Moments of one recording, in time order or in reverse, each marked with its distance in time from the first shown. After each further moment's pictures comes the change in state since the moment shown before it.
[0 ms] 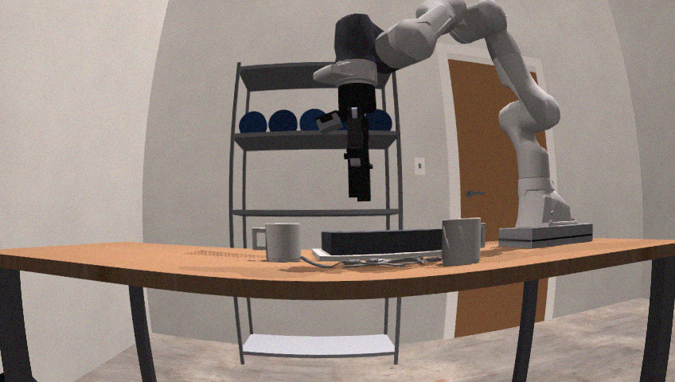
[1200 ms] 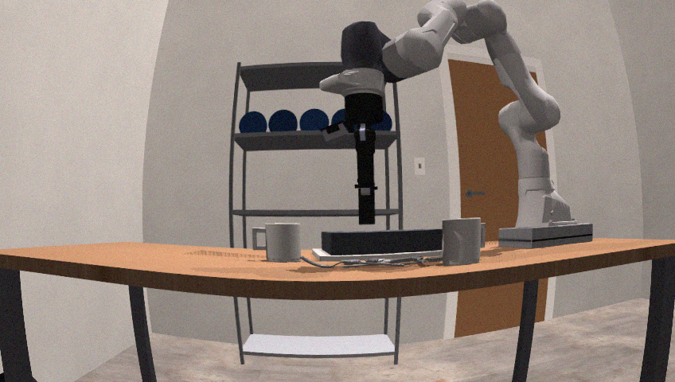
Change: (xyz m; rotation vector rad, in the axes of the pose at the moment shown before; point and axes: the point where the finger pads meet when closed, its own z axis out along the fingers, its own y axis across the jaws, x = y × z) arm -0.012 -0.006 0.024 0.008 0.007 0.000
